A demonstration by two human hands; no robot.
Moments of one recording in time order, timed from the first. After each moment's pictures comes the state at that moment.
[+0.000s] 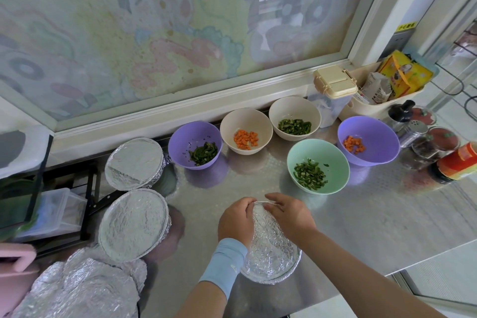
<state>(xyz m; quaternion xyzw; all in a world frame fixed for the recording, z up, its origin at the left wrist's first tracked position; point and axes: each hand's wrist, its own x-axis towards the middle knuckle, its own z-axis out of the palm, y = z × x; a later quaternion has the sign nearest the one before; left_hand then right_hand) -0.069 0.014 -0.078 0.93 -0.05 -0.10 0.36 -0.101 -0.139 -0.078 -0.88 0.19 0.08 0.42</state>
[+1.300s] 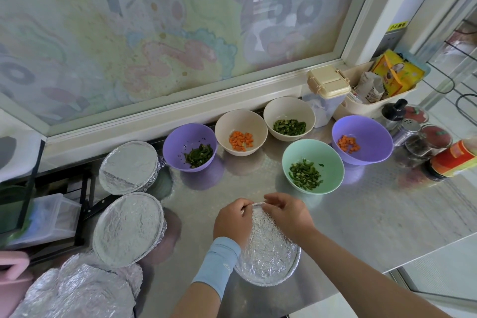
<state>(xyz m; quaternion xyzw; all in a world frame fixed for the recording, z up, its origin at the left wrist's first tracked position) -0.063 0.013 -0.073 0.92 -0.03 -0.15 0.37 -0.103 -0.145 -0.076 -0.81 0.25 0.08 0.53</state>
